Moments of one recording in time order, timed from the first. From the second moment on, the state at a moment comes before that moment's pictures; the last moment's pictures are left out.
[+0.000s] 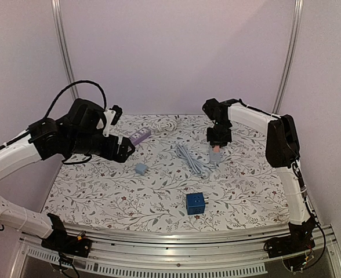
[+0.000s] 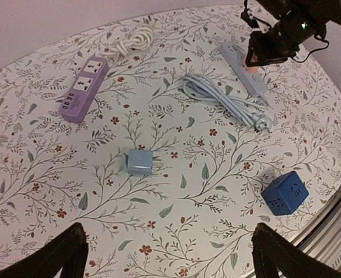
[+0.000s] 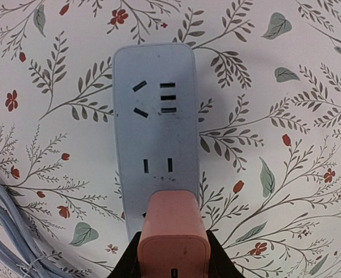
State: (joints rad) left arm -0.82 1.17 1.15 -0.72 -0.23 -0.33; right arm 0.52 2.40 2.15 -1.08 0.18 0.60
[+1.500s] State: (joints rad) left arm -0.82 1.03 1.01 -0.74 -0.25 -0.42; right arm 0.51 2.21 2.16 -1.13 0.12 0.60
